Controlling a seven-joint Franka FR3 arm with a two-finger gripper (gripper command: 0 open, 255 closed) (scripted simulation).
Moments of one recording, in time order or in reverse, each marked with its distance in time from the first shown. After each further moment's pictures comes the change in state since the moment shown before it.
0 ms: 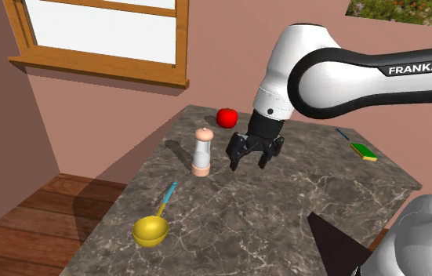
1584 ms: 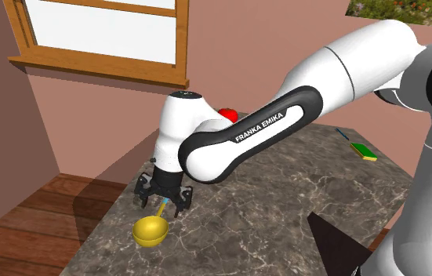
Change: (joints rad) arm -0.034 0.851 0.326 0.391 -0.354 0.416 0.994
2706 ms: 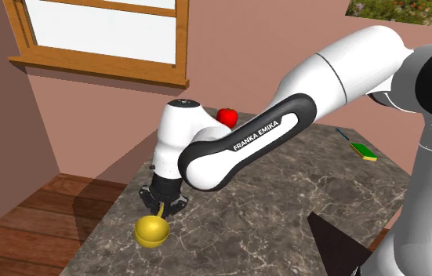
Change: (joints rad) arm 0.019 0.035 -0.014 -0.007 -0.035 0.030 0.028
